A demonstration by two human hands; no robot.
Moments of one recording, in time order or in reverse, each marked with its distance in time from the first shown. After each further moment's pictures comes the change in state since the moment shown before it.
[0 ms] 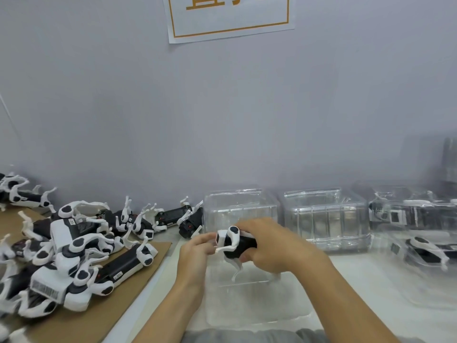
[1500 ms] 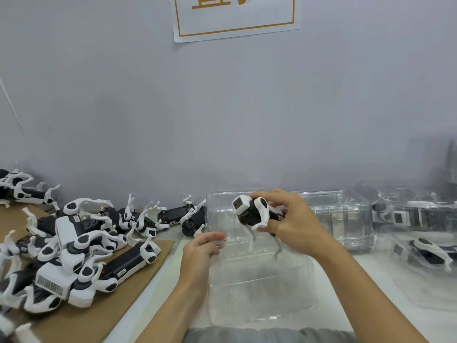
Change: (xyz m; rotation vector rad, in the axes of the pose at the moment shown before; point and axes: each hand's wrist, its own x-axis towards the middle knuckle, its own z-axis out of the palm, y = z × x) left_hand 0.007 -0.010 -0.004 -0.076 -0.037 0.103; right_hand 0.000 0.022 -0.015 0.580 0.429 -0.139
